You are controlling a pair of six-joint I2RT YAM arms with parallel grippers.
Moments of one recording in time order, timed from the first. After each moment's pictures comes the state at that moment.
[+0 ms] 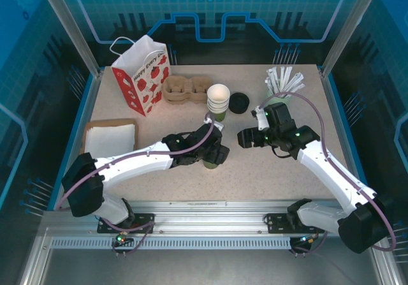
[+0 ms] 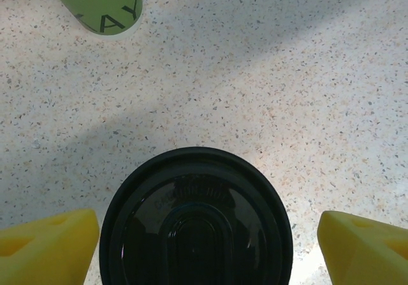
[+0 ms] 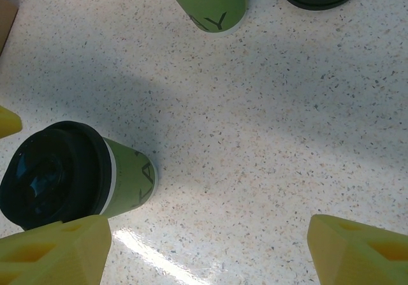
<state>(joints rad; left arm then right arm) -0.94 1.49 1.10 -0.51 -0.24 -0.42 0.43 1.14 0.96 -0.71 -0.16 0.25</state>
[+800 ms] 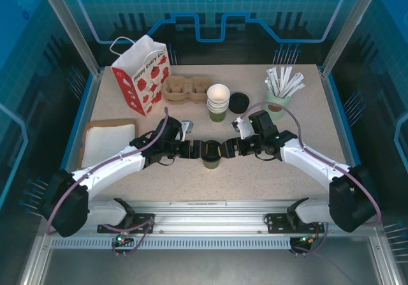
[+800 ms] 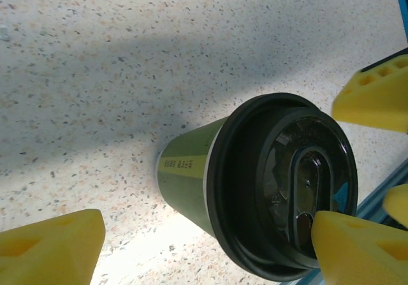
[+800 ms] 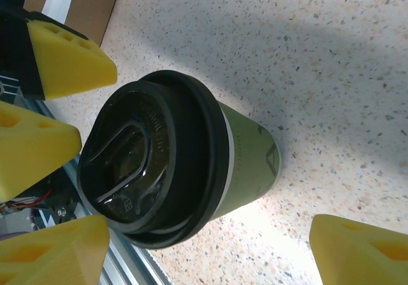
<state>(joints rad) -0.60 1.28 0.77 -0.31 0.28 -0.59 0.49 1.33 0.80 -0.38 -0.56 0.33</state>
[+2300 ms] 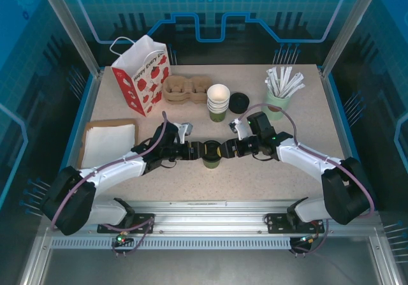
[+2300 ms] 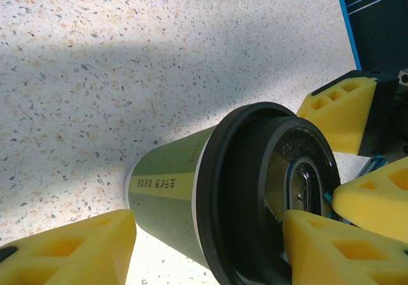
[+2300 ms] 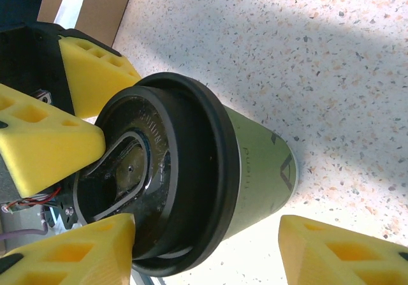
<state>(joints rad) -0.57 1.30 0.61 0.00 0.36 -0.67 0.48 1.39 0.76 -0.27 -0.62 0.32</state>
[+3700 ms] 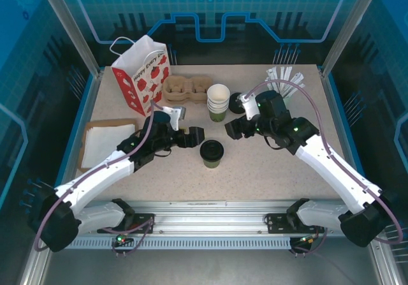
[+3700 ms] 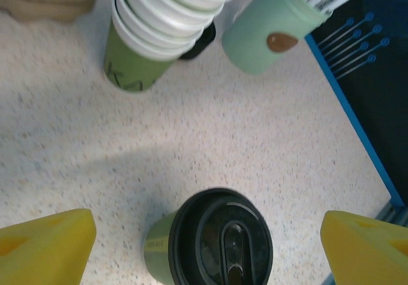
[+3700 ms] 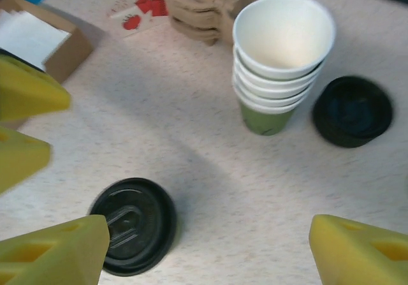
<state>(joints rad) -0.57 1.12 0.80 -0.18 0.16 -0.55 0.60 1.18 1.20 -0.70 -0.03 0.04</state>
